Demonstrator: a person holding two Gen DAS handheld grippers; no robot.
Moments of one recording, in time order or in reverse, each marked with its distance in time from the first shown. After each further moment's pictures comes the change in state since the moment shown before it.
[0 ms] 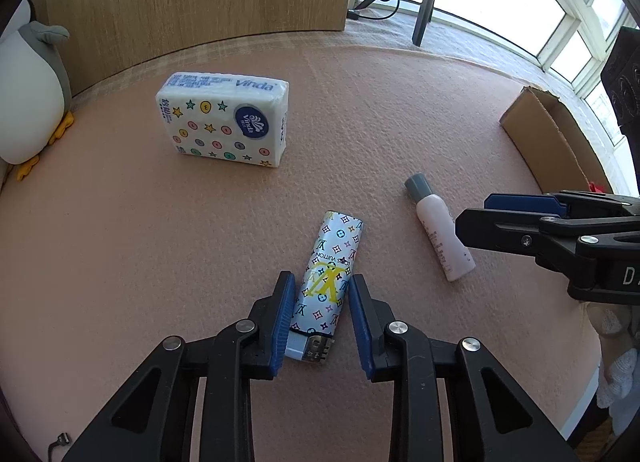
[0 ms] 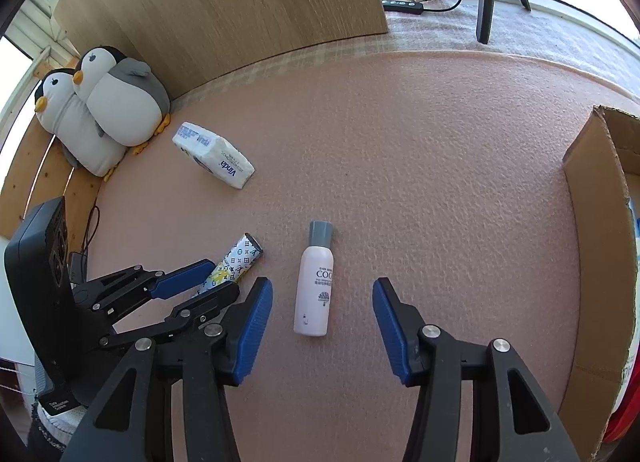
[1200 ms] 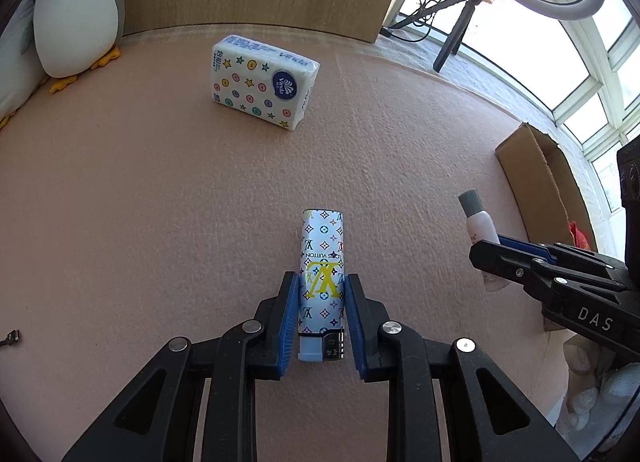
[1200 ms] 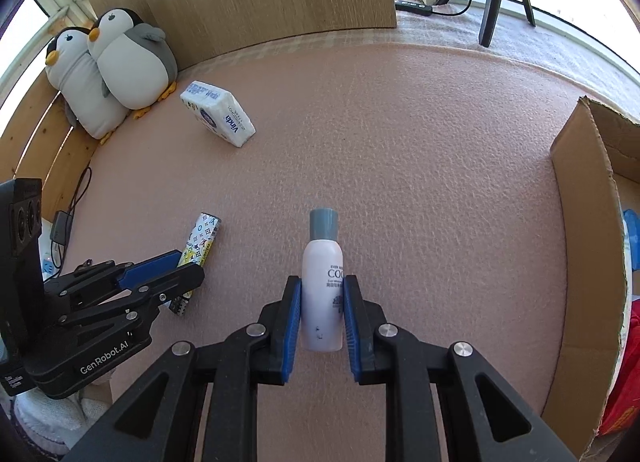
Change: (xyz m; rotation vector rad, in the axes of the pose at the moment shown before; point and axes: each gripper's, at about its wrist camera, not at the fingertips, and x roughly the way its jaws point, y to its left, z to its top) left arm -0.027 -0.001 -0.036 -0.219 -0.048 -0.040; right arm -0.011 -0.002 -0.035 -0.092 -0.017 -0.052
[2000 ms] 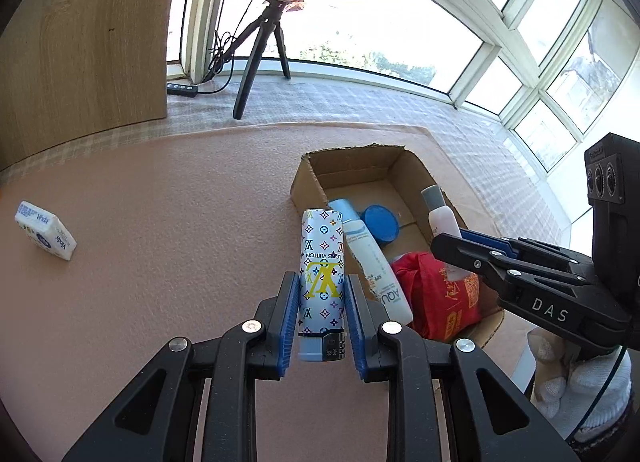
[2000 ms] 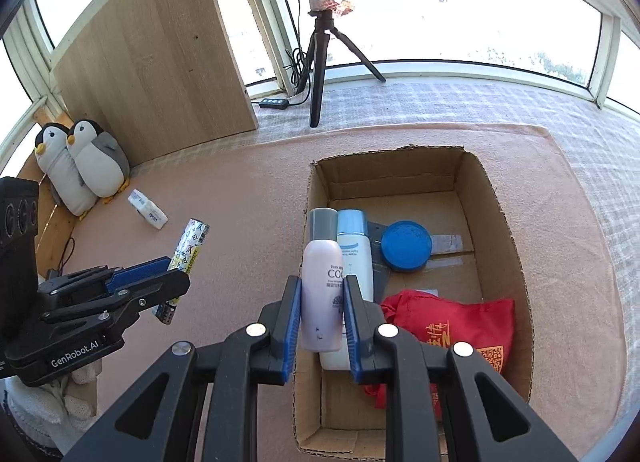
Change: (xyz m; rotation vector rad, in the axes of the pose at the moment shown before) left arm -0.015 -0.224 0.038 0.250 -0.084 -0.212; right arm -0.141 -0.136 -0.027 0.124 -0.243 -0.134
